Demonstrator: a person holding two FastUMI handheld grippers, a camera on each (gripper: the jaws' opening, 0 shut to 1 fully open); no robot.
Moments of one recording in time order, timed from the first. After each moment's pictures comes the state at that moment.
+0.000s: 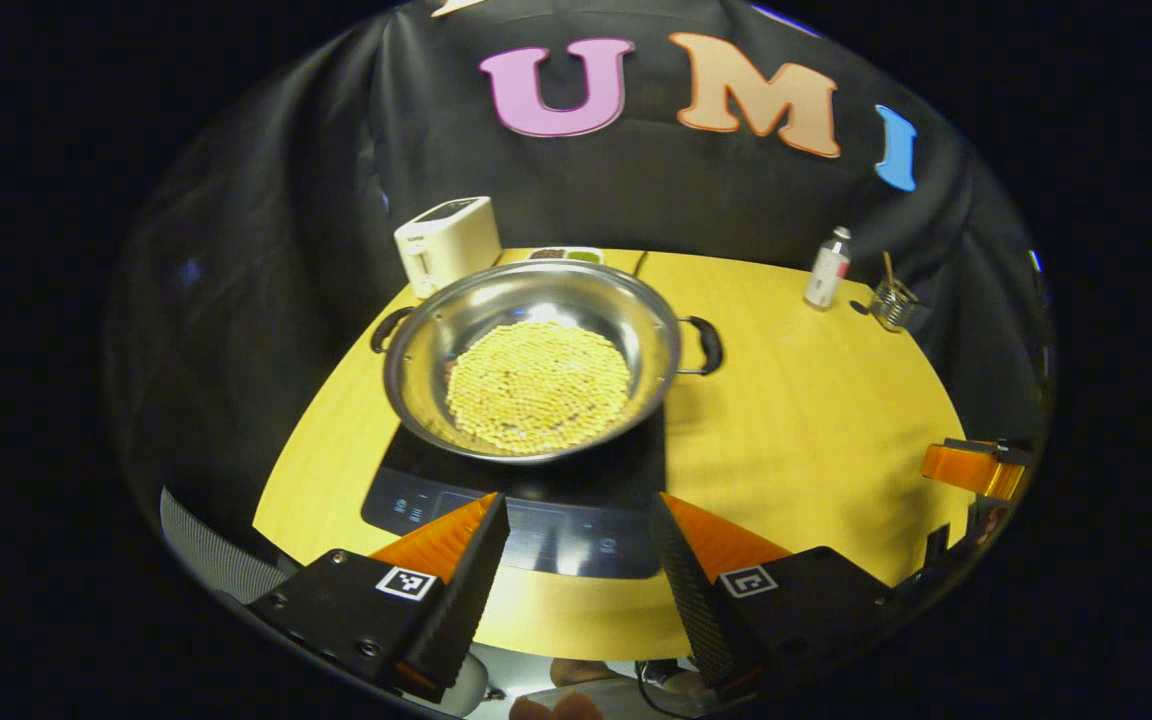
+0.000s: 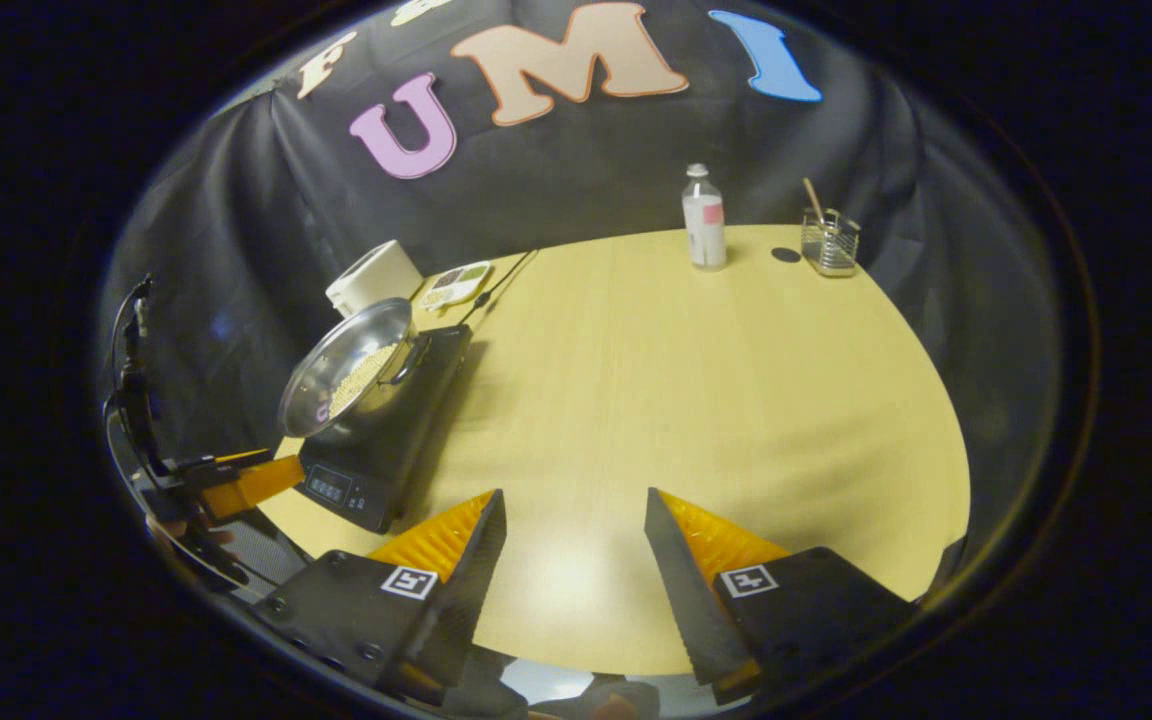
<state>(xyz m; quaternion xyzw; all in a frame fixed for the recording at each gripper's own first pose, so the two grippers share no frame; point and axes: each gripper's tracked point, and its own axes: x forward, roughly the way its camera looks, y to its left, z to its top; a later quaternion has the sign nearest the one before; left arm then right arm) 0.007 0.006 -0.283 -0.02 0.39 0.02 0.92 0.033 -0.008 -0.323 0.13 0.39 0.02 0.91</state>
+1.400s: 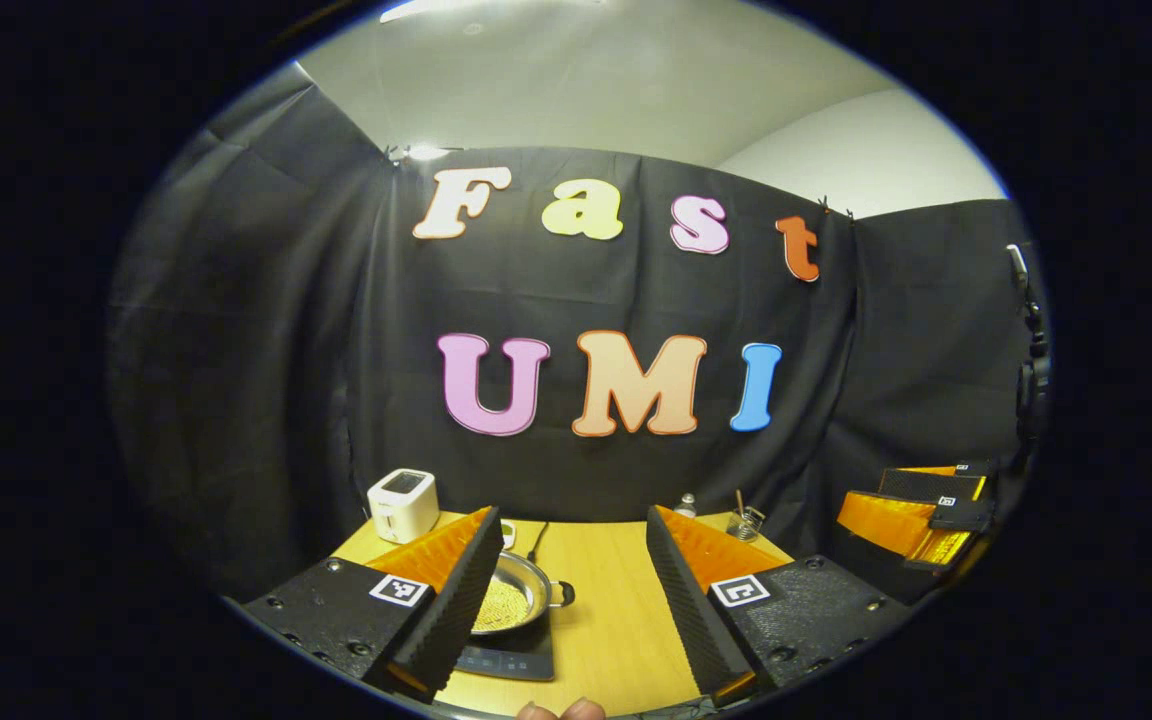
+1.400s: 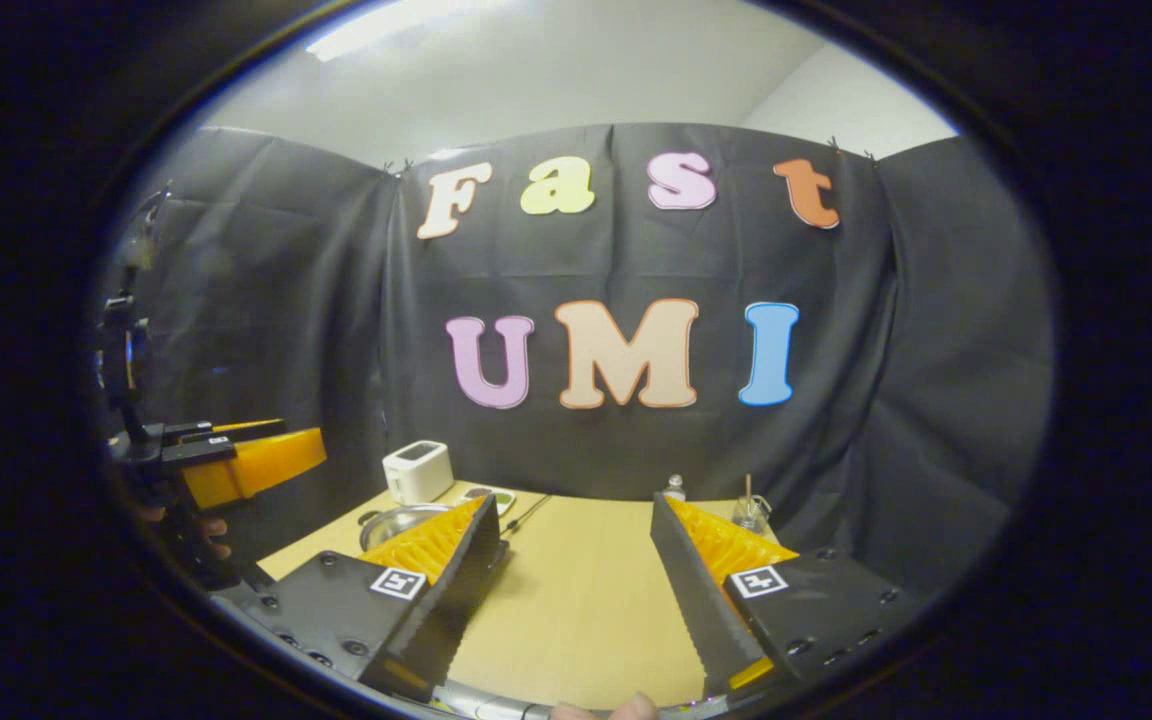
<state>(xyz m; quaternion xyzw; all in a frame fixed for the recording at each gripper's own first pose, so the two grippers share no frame) -0.042 -0.005 0.061 -0.04 0.01 -0.06 1.00 -0.040 0.042 0.031 0.02 0.06 -0.01 1.00</state>
